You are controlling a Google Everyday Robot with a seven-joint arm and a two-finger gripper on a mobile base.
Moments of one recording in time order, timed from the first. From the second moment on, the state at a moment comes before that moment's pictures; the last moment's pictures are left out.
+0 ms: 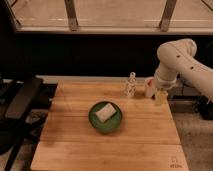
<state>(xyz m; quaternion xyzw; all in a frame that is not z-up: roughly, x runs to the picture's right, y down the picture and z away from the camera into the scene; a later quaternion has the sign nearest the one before) 0.259 0.039 0.694 -0.32 0.01 0.04 0.94</state>
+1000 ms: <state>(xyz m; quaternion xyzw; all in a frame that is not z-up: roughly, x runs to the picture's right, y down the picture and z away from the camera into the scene) 0.202 0.009 0.719 -0.32 0.01 0.01 0.95</state>
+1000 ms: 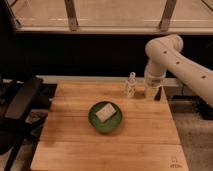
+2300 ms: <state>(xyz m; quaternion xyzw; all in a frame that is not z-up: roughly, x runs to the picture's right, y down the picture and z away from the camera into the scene) 0.156 0.050 0.690 -0.33 -0.03 -0.05 0.94</state>
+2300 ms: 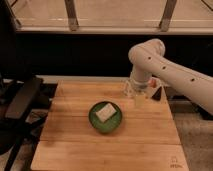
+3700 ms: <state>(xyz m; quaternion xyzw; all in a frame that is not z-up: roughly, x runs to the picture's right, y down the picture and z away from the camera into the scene) 0.173 0.018 0.724 -0.33 -0.02 -0.04 0.94</state>
